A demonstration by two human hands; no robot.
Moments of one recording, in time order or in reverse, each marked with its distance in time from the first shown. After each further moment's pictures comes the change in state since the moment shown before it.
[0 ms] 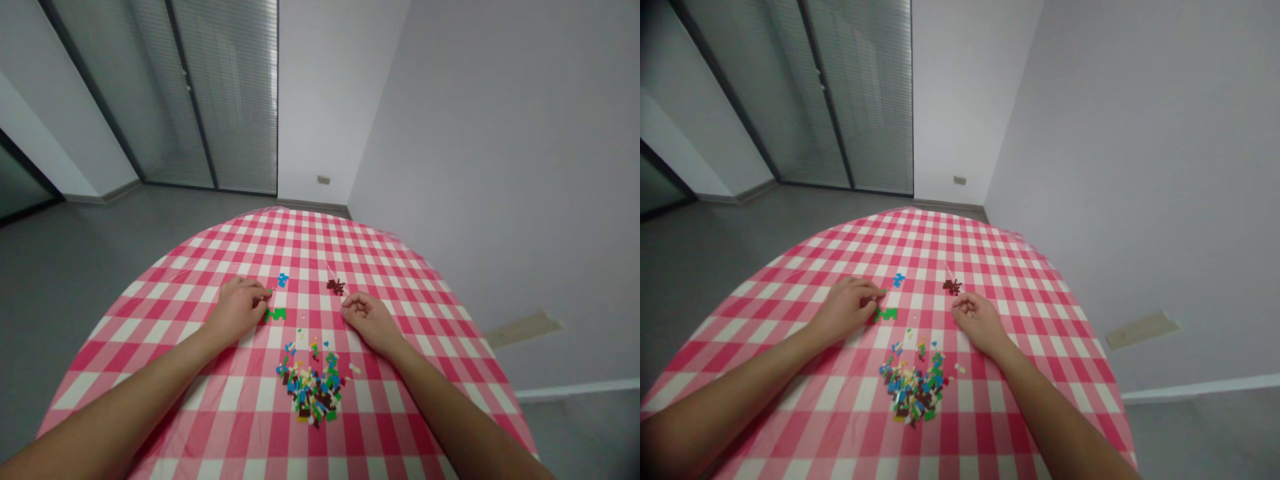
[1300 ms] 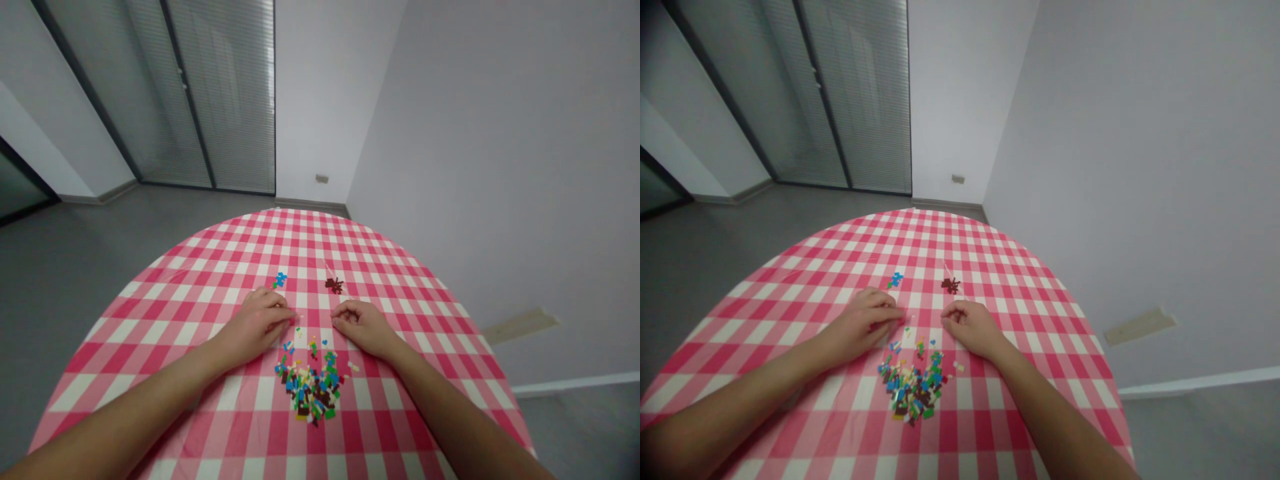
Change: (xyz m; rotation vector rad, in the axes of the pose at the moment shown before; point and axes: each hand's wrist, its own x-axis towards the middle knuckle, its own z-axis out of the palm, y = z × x) left_hand -0.009 0.039 -0.004 -0.187 -0.075 0.358; right_hand -0.004 0.000 0.001 -0.142 -0.156 -0.032
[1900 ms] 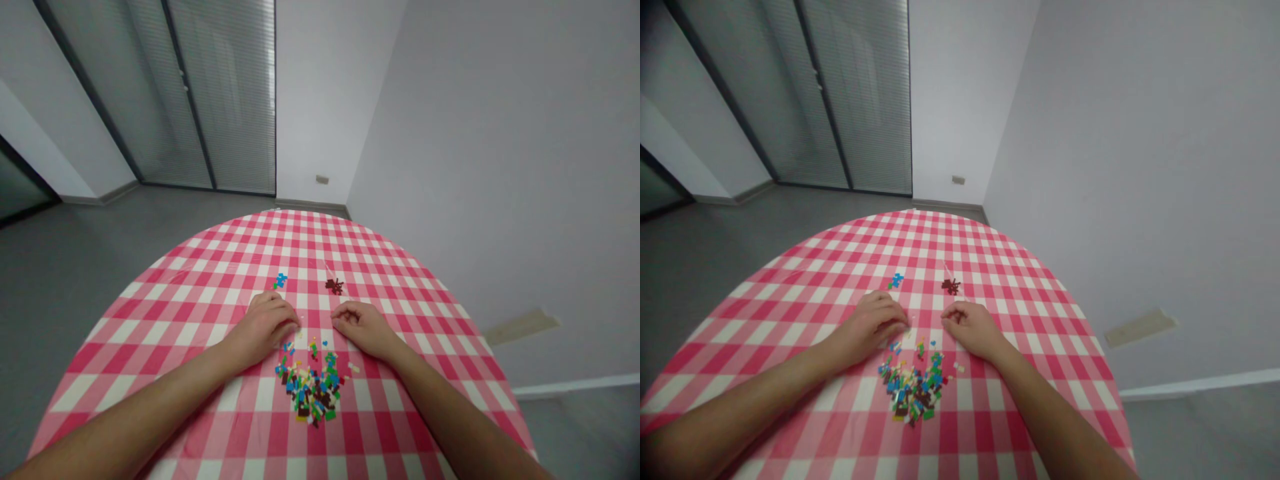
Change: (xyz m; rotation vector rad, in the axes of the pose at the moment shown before) left_hand 0.005 0.008 0.010 -0.091 0.014 -0.053; right_hand -0.001 -0.003 0.000 -0.041 0.005 -0.016
